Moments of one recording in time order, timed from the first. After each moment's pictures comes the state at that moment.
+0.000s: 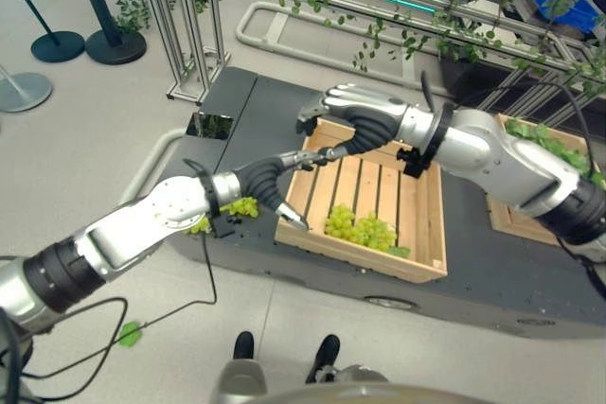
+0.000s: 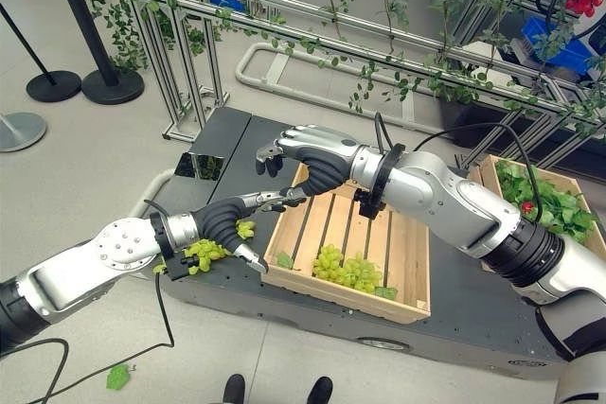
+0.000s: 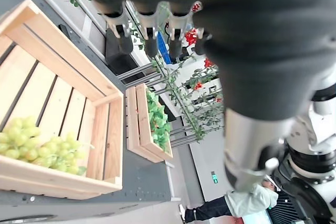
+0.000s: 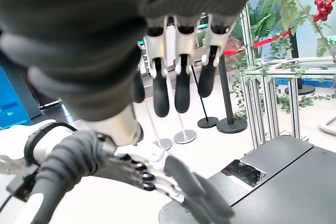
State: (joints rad) left arm -0.58 1.15 -0.71 -0.32 -0.56 -0.04 -0.23; right arm -0.96 -0.96 0.72 -0.20 -0.03 -0.16 0.19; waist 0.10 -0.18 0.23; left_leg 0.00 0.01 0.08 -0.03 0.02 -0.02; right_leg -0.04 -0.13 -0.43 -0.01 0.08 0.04
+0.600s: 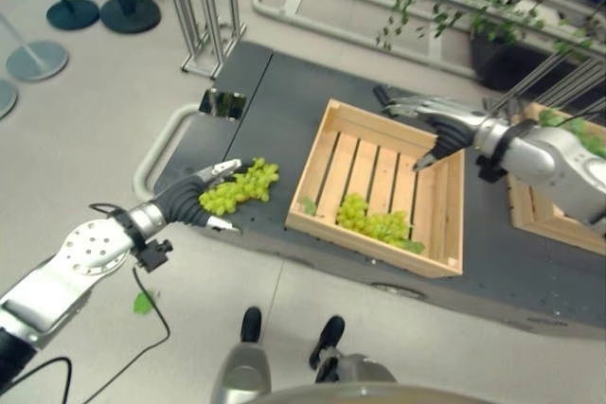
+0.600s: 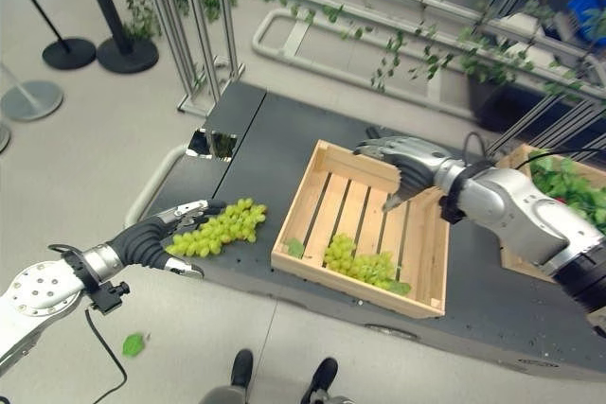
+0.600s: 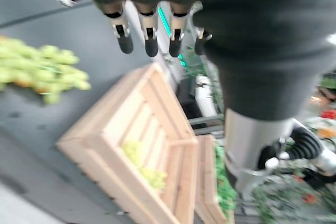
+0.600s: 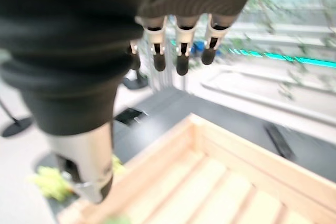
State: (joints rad) left arm 0.10 1.19 -0.10 -0.28 -0.46 -0.11 -0.21; right arm -0.72 -1.26 0.59 0.09 -0.18 -0.15 0.15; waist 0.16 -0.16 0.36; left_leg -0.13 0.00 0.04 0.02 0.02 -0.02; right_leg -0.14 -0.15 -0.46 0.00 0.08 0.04
